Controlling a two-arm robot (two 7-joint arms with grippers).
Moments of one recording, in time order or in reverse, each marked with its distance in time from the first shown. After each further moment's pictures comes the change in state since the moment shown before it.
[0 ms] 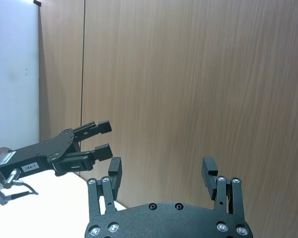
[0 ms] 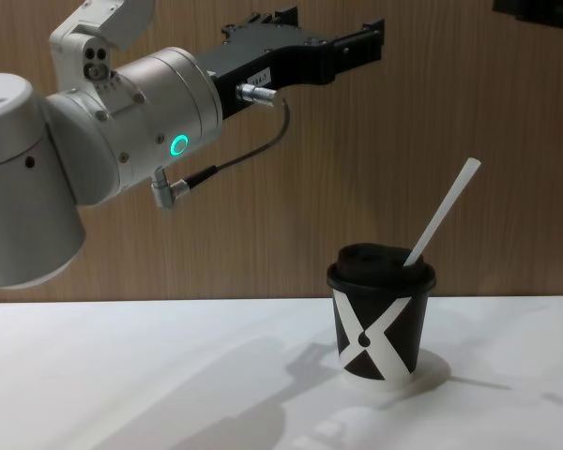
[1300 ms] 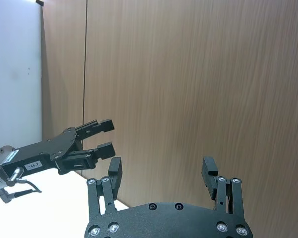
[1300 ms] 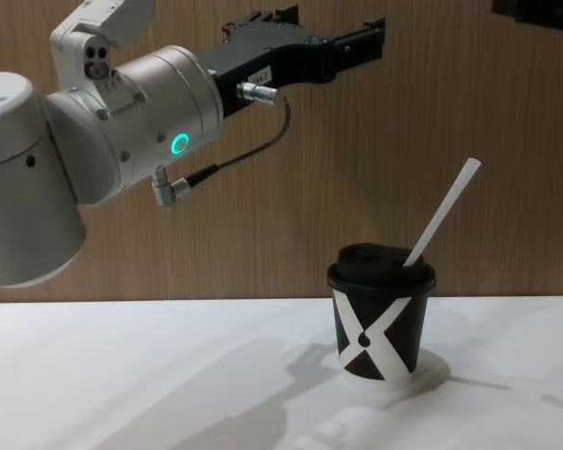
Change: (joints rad) left arm -0.001 -0.001 -0.001 0.000 0.002 -0.001 -0.001; right arm -0.002 0.004 -0.002 -0.001 0.005 0.002 0.006
